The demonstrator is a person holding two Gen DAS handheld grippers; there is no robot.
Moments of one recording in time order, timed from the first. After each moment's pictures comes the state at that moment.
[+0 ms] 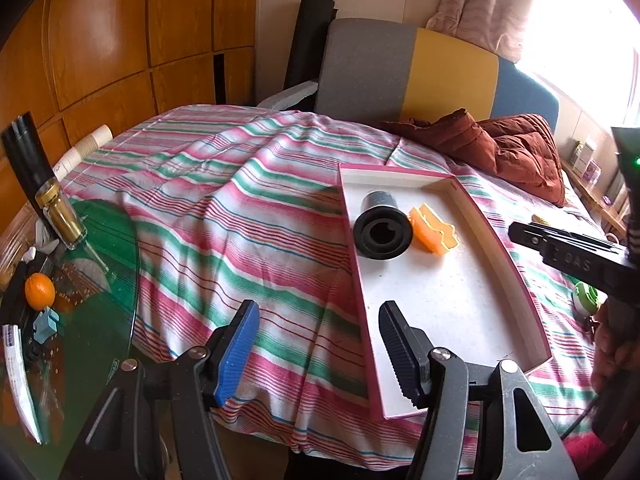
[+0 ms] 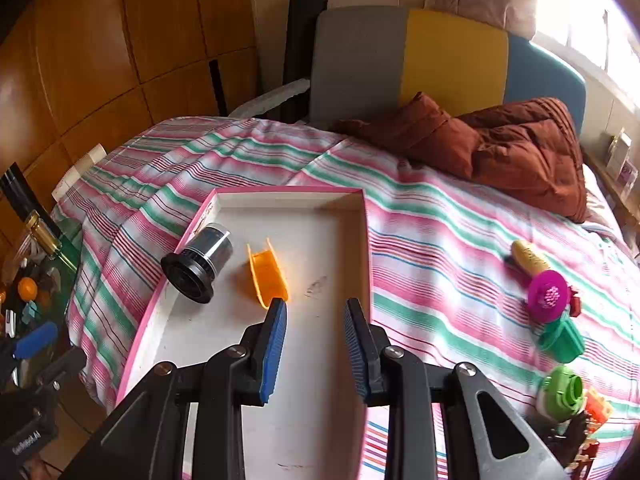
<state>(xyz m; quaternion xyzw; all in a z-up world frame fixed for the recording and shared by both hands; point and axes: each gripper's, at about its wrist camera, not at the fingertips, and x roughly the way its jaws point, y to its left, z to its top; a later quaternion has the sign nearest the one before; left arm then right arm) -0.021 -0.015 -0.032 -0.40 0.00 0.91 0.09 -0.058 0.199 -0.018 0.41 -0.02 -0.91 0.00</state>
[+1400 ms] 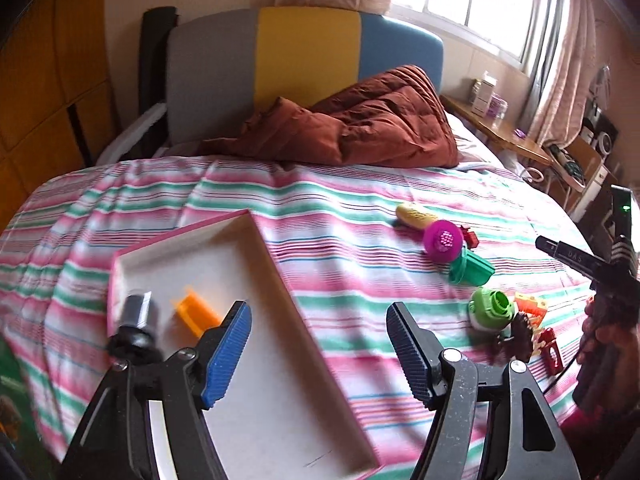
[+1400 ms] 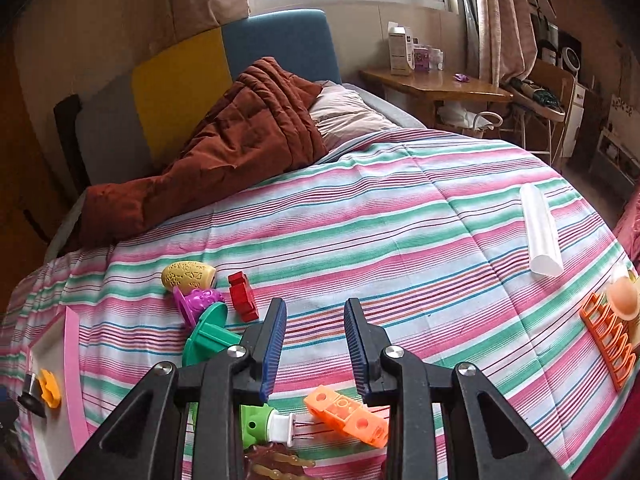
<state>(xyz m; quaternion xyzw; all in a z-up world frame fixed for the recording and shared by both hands) -0.074 0.199 0.007 -0.41 0.08 0.86 0.29 0.041 0.495 -0.018 0.35 -0.21 -0.86 -0.29</state>
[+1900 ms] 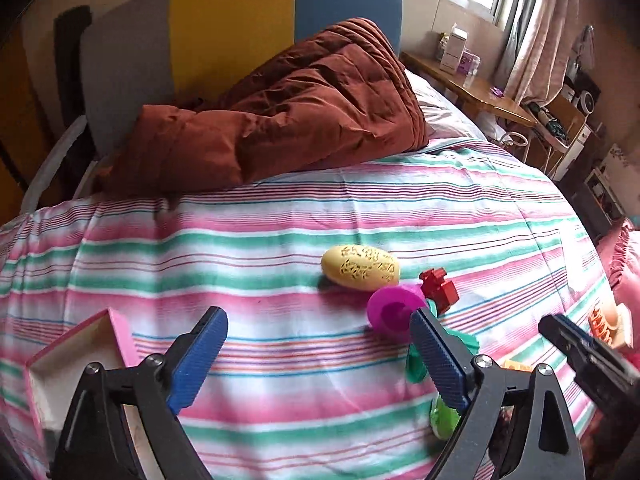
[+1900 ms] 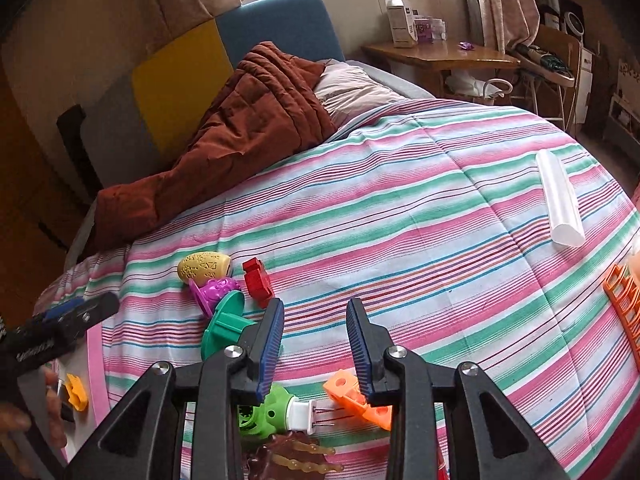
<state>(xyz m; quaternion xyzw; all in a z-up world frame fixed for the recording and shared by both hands) -0.154 0.363 -0.014 -0.46 0.13 0.81 0.34 0.042 0.503 -0.027 0.37 -0.27 -0.85 -0.26</state>
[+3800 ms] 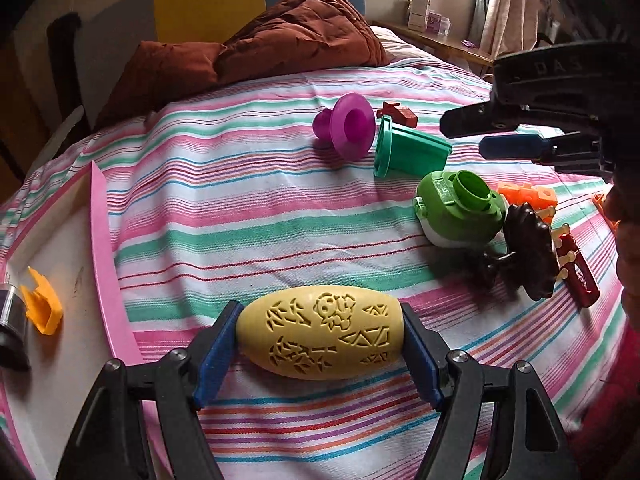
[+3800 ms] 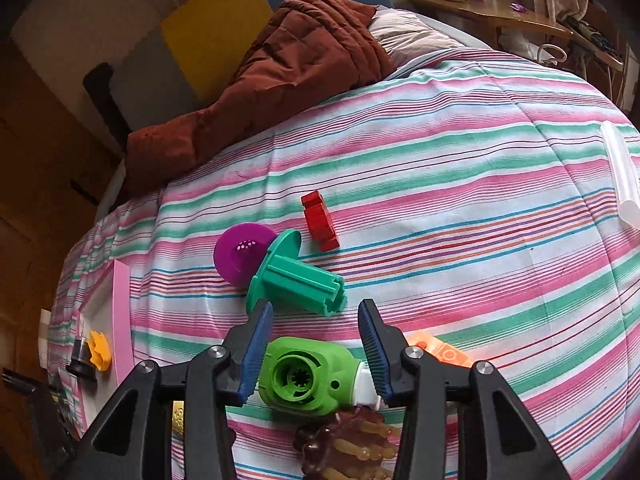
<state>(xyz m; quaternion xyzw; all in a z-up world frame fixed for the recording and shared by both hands) -0.018 0.293 -0.094 -0.44 0.18 0.81 0.35 0.008 0.472 -0.058 0.43 -0.29 -0.84 -0.17</state>
